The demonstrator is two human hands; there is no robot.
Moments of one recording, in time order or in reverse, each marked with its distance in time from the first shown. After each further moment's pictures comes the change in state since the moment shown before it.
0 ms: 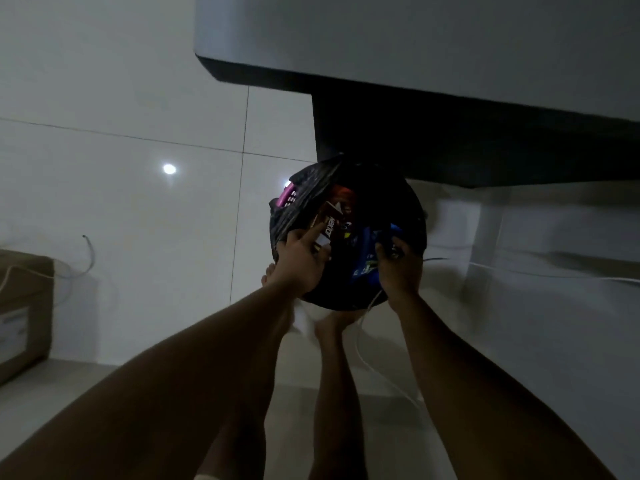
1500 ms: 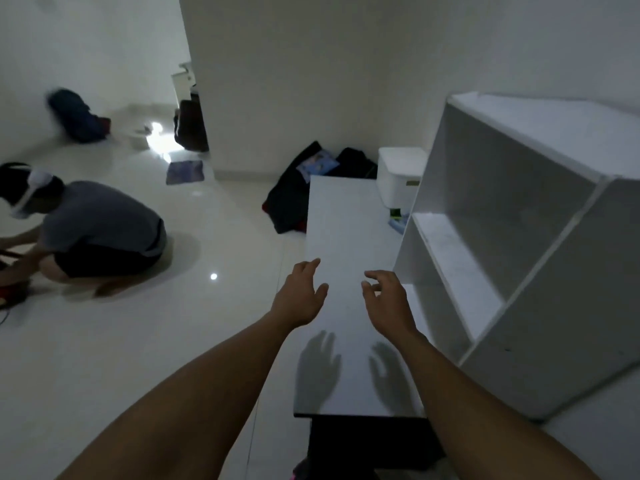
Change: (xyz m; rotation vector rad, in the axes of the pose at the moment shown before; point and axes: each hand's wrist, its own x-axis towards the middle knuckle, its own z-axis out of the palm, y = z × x) left_hand -0.292 0.377 -0.406 0.153 0.581 0.775; right_hand -0.304 -0.434 -0.300 0.099 0.279 -1.062
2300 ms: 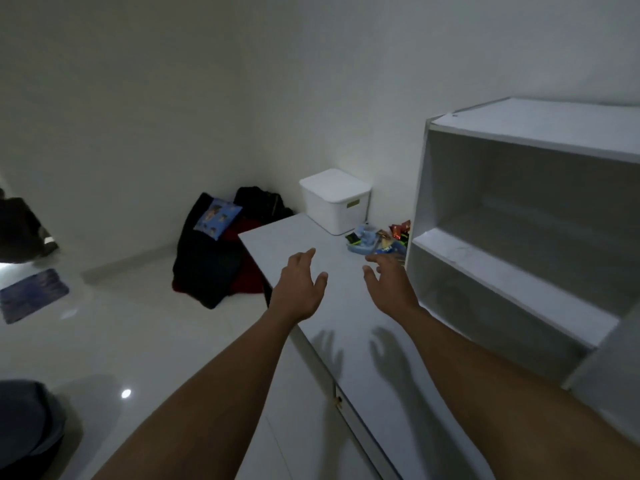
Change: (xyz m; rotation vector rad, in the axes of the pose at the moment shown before) left_hand 0.268 -0.073 -0.122 -0.033 -0.188 0.493; right_hand 0.195 -0.085 0.103 -0.097 0.490 0.222
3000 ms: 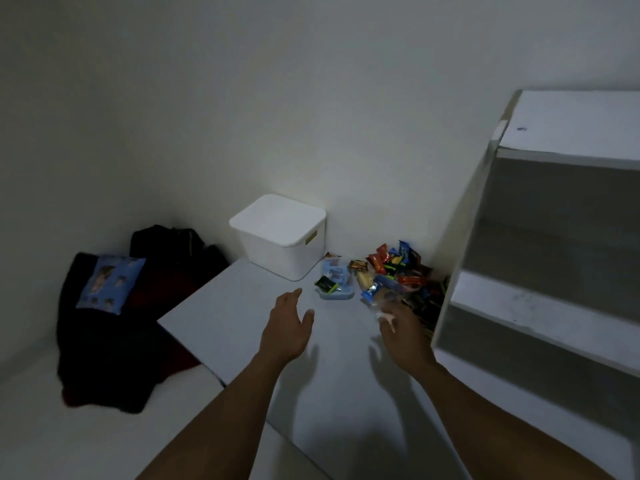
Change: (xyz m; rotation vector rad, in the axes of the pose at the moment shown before) left_hand 0.297 -0.142 0.083 -0.071 -0.326 0.121; right_hand 0.175 0.108 0.108 -0.012 0.269 0.377
